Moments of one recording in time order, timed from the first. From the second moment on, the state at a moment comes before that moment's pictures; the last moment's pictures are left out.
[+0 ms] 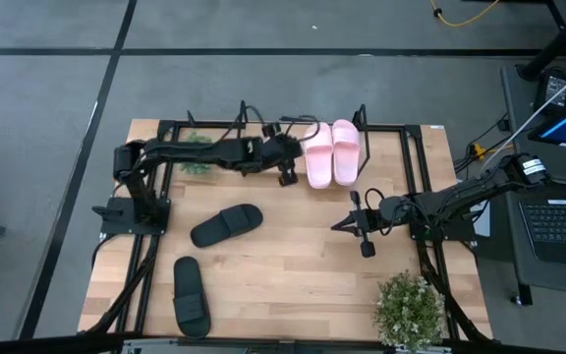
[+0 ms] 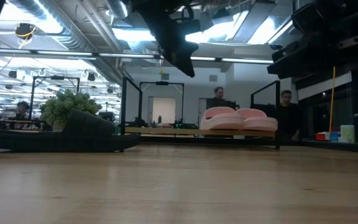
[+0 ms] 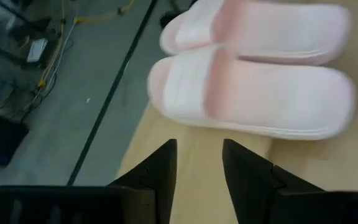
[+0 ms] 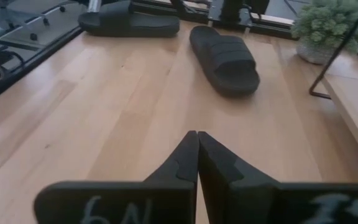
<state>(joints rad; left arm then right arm) 0.20 1.77 1.46 -0.44 -0.48 0.16 0.24 1.05 0.29 0.41 0.09 -0.08</state>
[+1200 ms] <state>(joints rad) -0.05 0.79 0.37 0.07 -0.18 0.11 0.29 1.05 0.29 0.44 0.17 -0.03</state>
